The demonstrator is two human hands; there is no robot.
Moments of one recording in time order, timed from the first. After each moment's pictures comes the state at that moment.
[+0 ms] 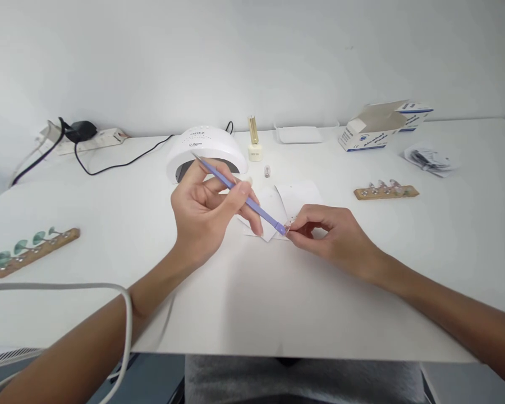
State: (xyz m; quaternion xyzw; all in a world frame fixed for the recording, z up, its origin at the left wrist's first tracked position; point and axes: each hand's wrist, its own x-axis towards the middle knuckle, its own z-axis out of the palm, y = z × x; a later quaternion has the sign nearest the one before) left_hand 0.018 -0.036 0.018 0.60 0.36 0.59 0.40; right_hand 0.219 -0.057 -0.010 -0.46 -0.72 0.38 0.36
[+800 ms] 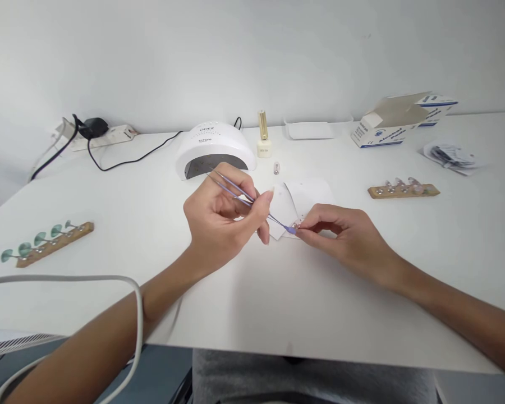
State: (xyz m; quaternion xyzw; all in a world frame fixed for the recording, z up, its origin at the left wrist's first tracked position) left_hand 0.022 -0.052 0.014 0.65 0.41 0.58 0.27; right_hand 0.220 -0.058 -0.012 -0.47 -0.70 0.42 0.35
